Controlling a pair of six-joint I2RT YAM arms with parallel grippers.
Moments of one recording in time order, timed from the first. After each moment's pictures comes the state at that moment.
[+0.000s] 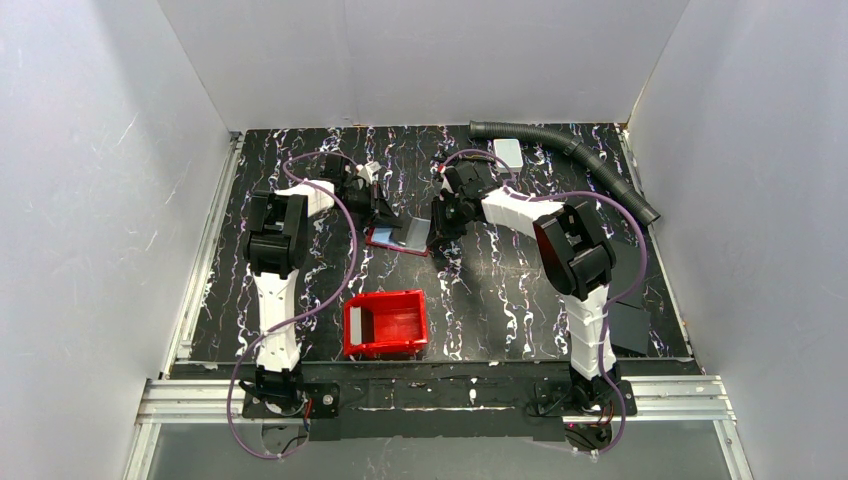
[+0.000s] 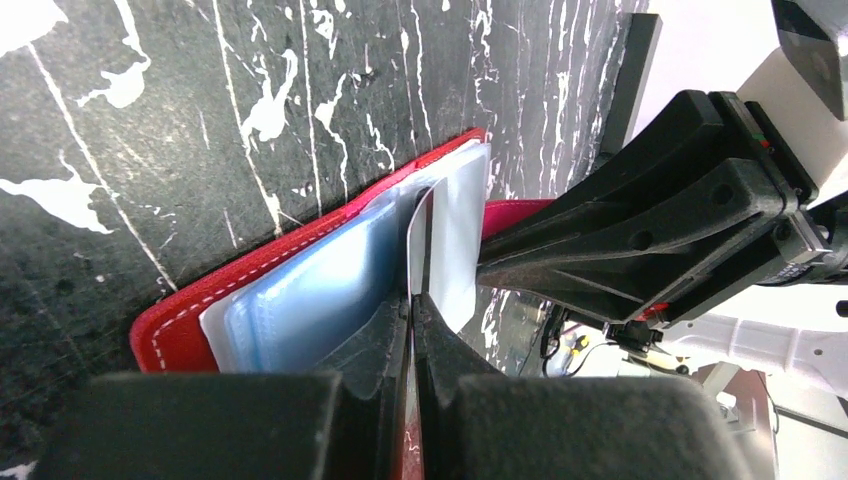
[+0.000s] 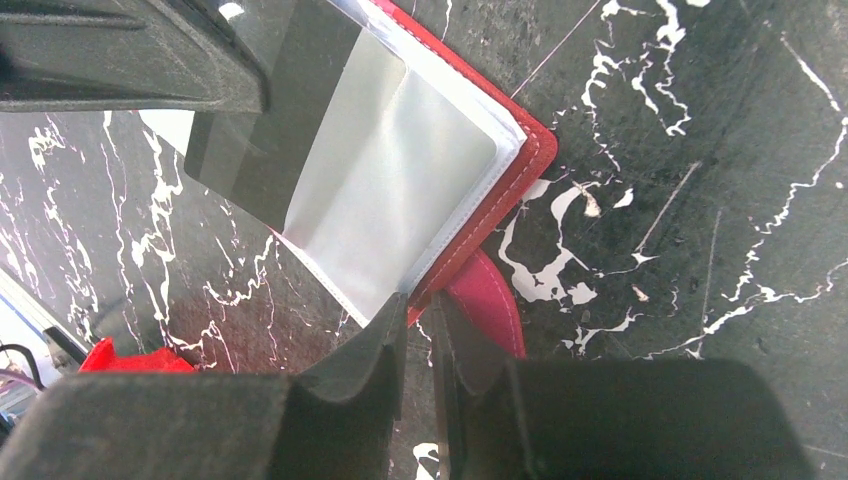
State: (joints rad) left arm -0.17 2.29 1.54 -0.36 0.95 -0.35; right arm 0.59 2.12 1.49 -0.36 -0.37 0.44
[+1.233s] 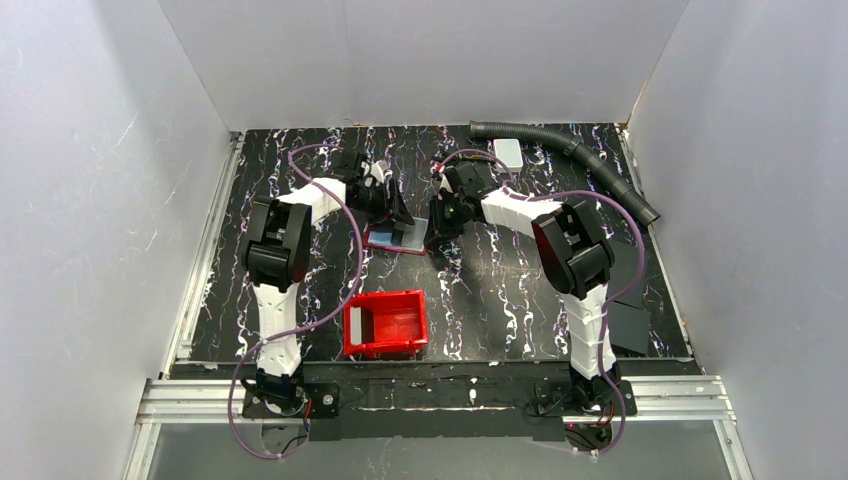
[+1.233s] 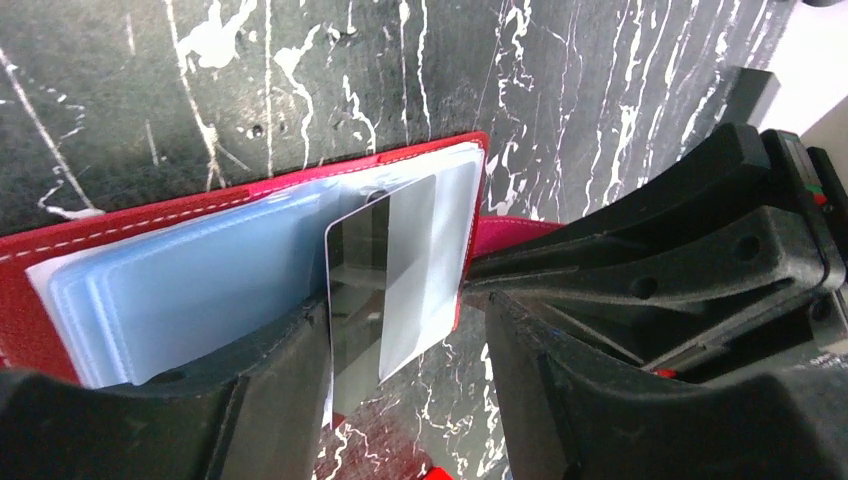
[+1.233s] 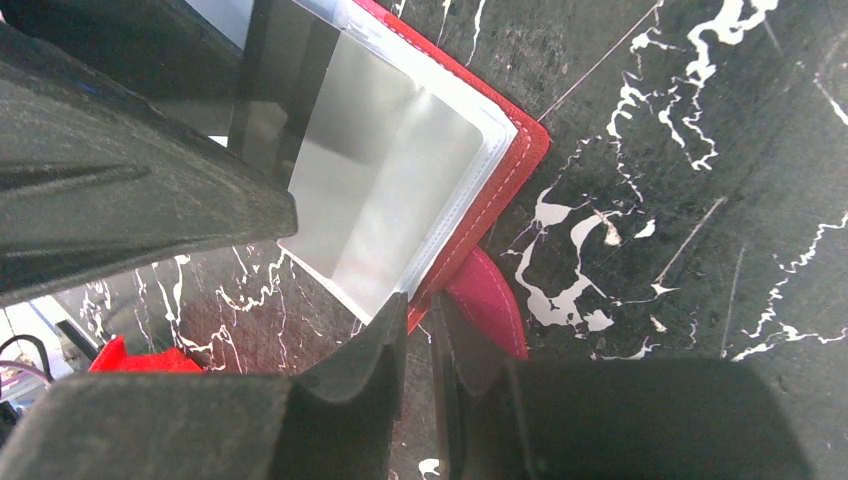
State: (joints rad) left arm -0.26 2.15 1.49 -0.41 0.66 -0.46; right arm 0.59 2.13 1.49 -0.32 -0.41 0.44
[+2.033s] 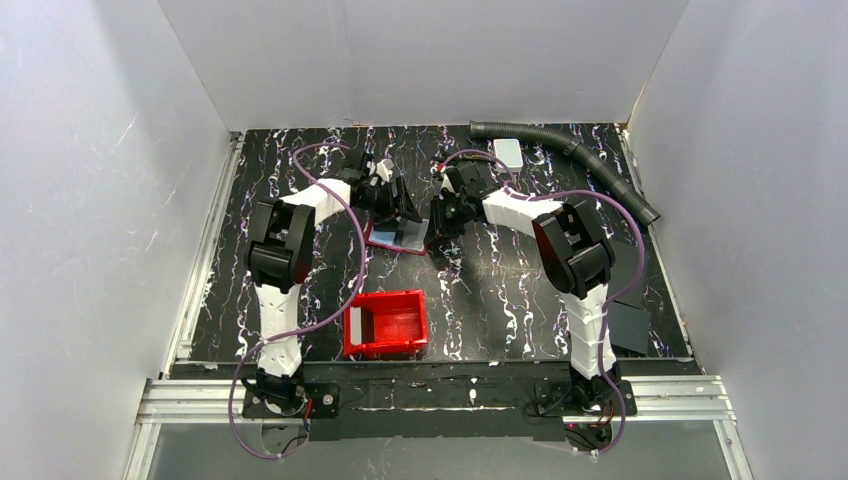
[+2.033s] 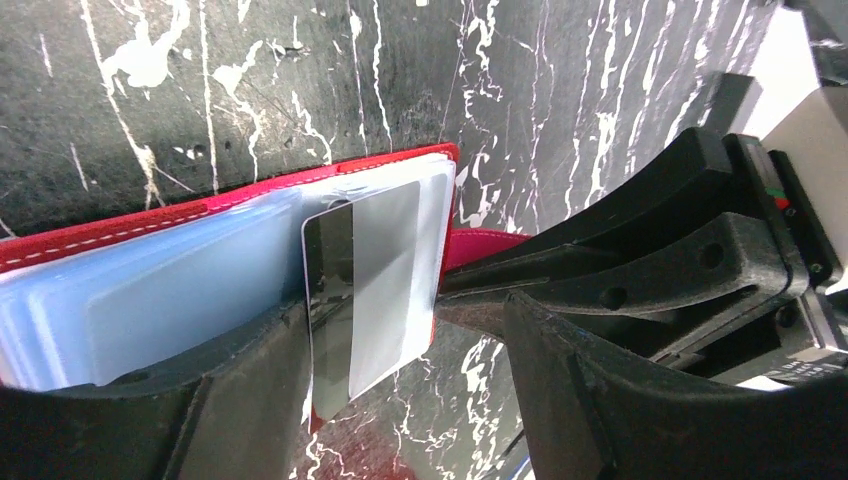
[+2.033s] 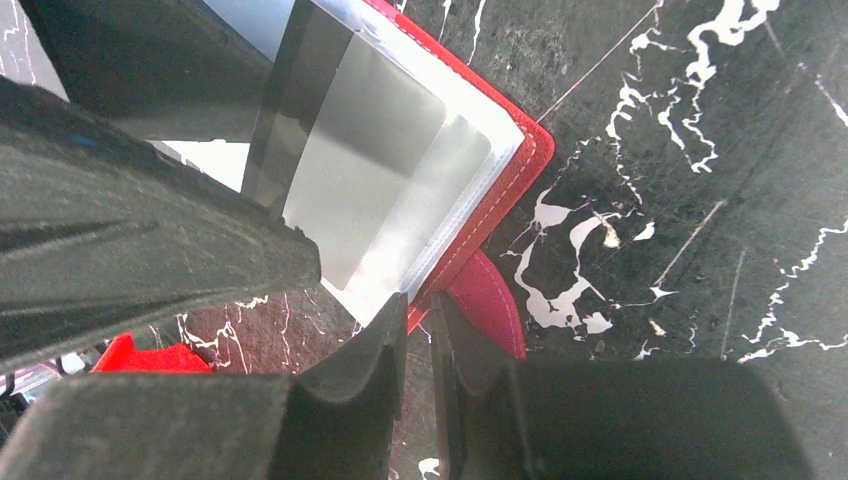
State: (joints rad) left arm -0.31 2.15 1.51 -0.42 0.63 -0.49; right arm 0.58 2.14 1.48 -0.30 -0.43 0.45
